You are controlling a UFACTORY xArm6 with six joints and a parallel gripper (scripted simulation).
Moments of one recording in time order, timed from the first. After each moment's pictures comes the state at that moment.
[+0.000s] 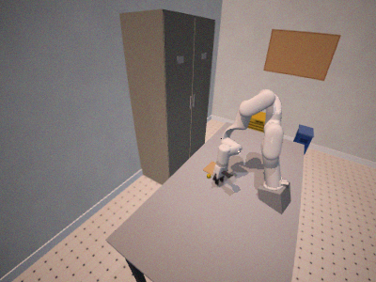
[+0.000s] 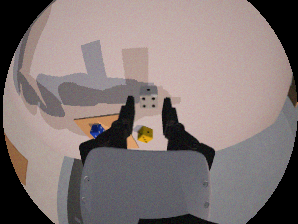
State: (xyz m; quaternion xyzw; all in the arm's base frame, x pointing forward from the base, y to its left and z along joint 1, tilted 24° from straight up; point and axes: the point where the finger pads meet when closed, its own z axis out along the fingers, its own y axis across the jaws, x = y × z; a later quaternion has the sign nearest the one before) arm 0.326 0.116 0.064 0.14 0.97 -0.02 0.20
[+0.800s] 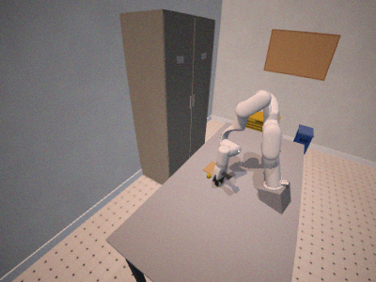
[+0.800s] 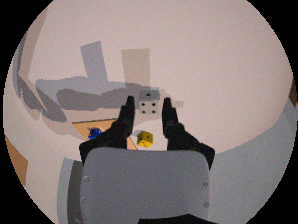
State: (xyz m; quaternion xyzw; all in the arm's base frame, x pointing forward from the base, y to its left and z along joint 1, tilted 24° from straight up) arm 0.331 0.115 0.053 0.14 0.97 -0.02 0.20
